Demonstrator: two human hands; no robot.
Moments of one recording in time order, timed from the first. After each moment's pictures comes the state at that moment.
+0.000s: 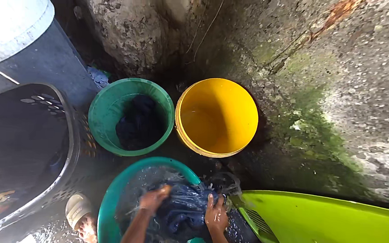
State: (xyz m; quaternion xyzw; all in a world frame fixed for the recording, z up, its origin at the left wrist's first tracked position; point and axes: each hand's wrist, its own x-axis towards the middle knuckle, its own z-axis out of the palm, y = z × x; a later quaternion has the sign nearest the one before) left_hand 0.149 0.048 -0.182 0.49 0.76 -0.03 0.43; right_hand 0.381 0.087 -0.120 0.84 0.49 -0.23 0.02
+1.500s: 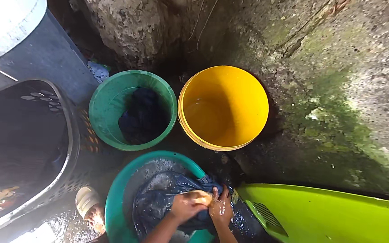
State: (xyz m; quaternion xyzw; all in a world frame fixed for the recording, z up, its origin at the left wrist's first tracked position) left_hand 0.221 0.036 -0.141 0.61 0.66 0.21 0.38; right_hand 0.379 0.083 -0.129 0.83 0.52 -0.21 -0.03
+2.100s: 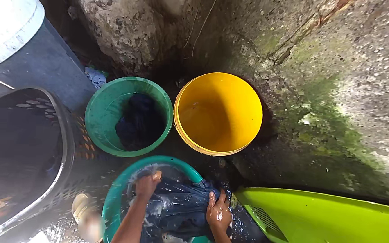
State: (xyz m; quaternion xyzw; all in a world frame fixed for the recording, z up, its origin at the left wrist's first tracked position) left_hand 0.101 0.098 -0.168 0.44 0.80 -0.11 0.39; right_hand 0.377 0.083 -0.130 0.83 0.52 -0.19 -0.01
